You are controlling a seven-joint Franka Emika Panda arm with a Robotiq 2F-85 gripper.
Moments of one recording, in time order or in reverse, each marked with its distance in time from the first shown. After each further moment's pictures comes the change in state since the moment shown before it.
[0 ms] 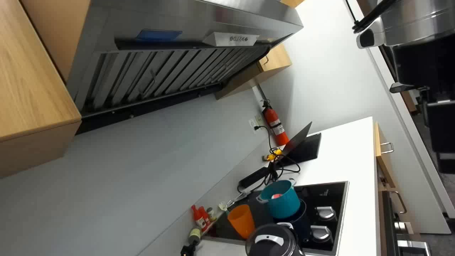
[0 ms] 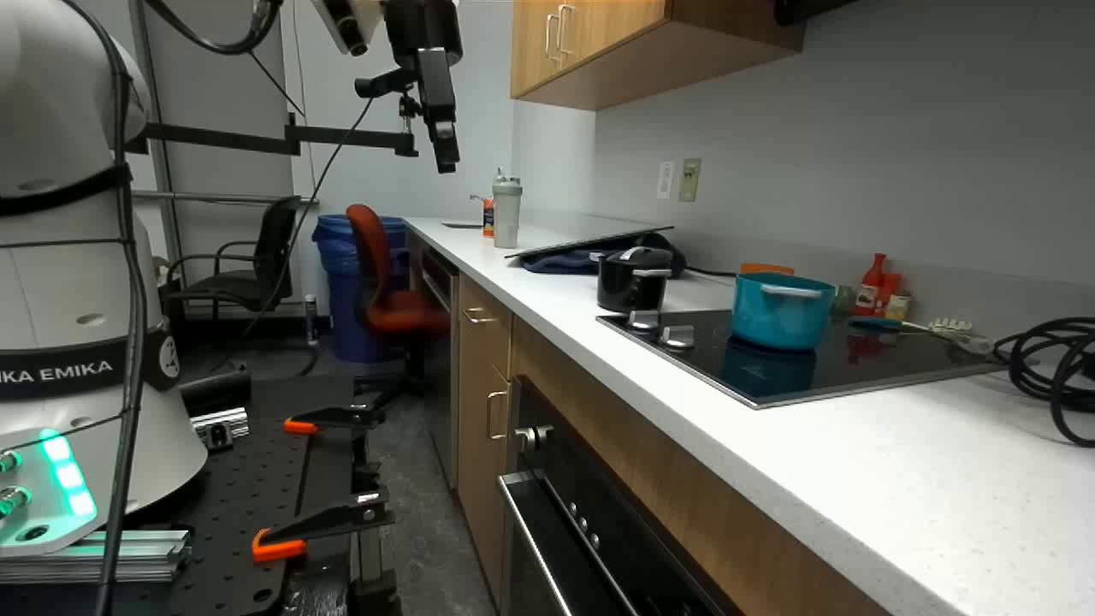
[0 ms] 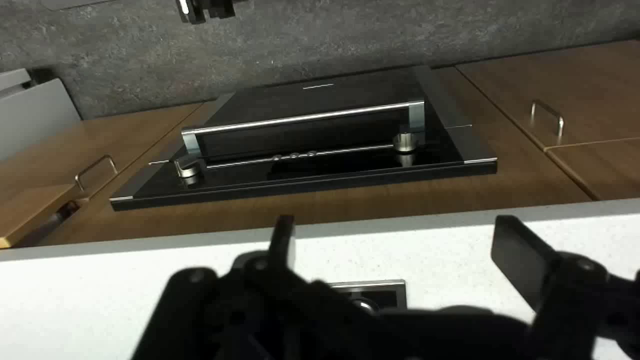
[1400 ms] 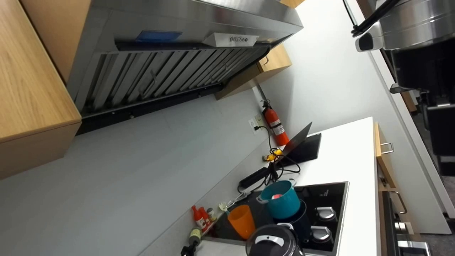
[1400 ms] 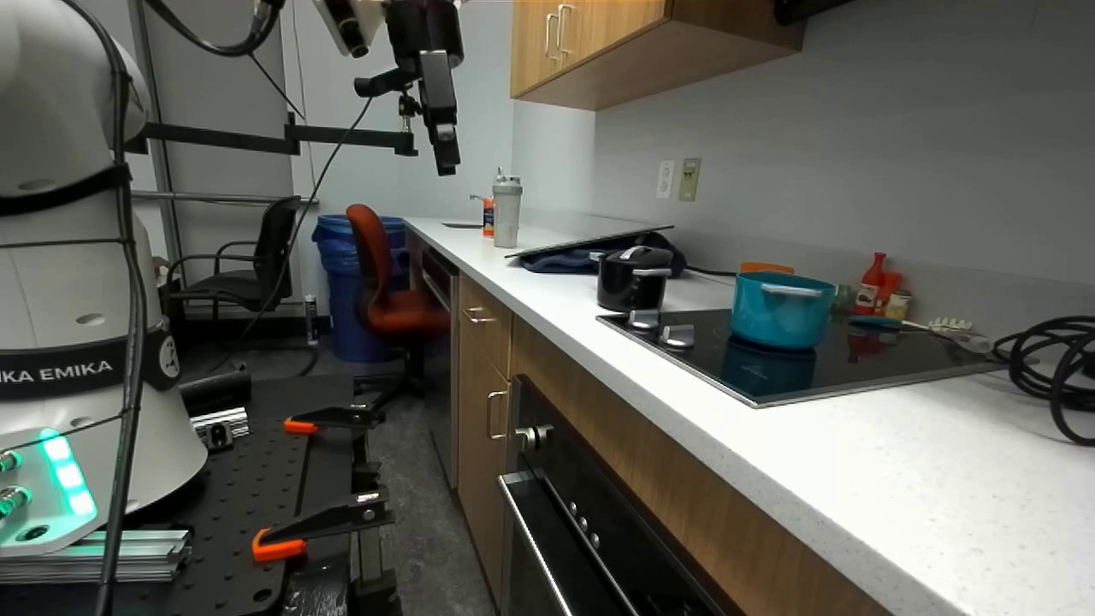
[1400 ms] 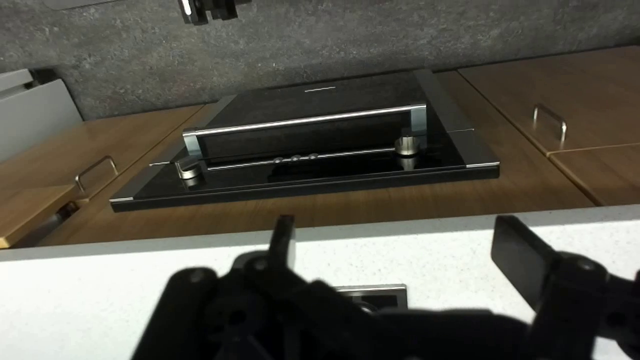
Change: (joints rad) arm 0.000 0.013 -0.002 0.001 -0.006 0.001 -0.007
